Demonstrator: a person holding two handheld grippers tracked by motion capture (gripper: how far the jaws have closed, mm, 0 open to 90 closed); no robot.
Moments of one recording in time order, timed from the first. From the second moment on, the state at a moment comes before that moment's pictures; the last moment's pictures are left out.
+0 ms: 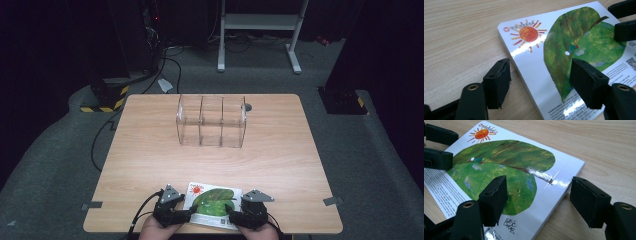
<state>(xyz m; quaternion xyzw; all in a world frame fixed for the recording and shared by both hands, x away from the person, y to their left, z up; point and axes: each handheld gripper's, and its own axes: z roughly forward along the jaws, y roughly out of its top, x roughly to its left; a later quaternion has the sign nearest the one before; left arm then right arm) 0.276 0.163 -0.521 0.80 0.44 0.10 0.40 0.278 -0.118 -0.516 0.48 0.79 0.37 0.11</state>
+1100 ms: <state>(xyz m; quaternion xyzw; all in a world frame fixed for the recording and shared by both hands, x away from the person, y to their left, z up) 0.327 0.162 -0.525 0.75 0.50 0.12 0.42 0.359 -0.102 -0.507 0.49 0.77 0.36 0.17</state>
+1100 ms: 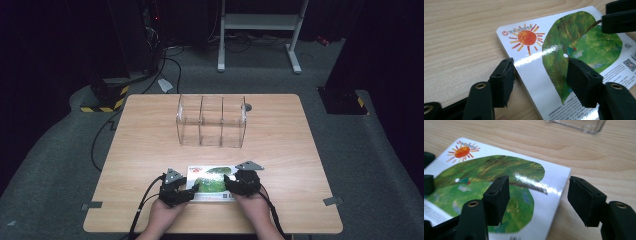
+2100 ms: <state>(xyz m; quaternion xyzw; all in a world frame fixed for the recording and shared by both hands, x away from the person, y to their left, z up) 0.315 0.169 -0.513 0.71 0.50 0.12 0.48 0.312 -0.113 -0.522 0.49 0.77 0.40 0.12</state>
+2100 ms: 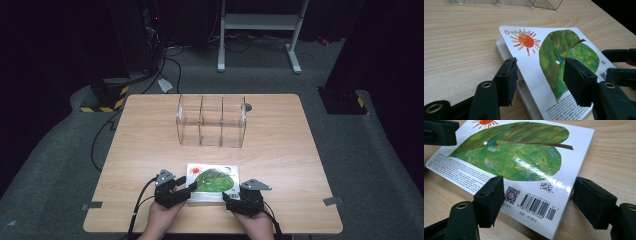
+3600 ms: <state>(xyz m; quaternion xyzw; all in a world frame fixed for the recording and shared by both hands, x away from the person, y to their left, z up) 0.327 0.171 -0.485 0.69 0.47 0.05 0.55 0.285 -0.083 -0.505 0.40 0.79 0.40 0.24</state>
